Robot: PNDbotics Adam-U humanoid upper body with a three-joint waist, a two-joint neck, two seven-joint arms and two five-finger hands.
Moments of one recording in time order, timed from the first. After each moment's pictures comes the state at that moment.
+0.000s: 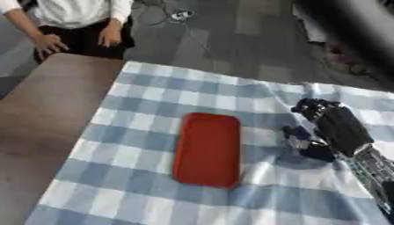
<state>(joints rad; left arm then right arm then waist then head) -0.57 0.26 -0.16 -1.98 -0.19 -0.33 0.33 -0.53 -0.78 0.16 -1.21 1.18 -0.18 -0.46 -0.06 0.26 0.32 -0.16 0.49</state>
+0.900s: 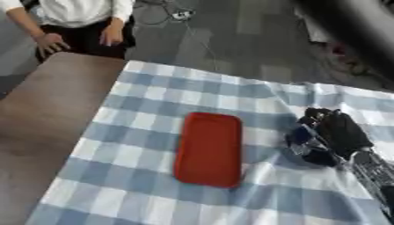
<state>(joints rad) -0.58 0.26 -0.16 -1.98 -0.19 -0.33 0.33 -0.51 -0.78 0.16 -1.19 1.28 -0.09 -0.33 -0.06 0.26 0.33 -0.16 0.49</state>
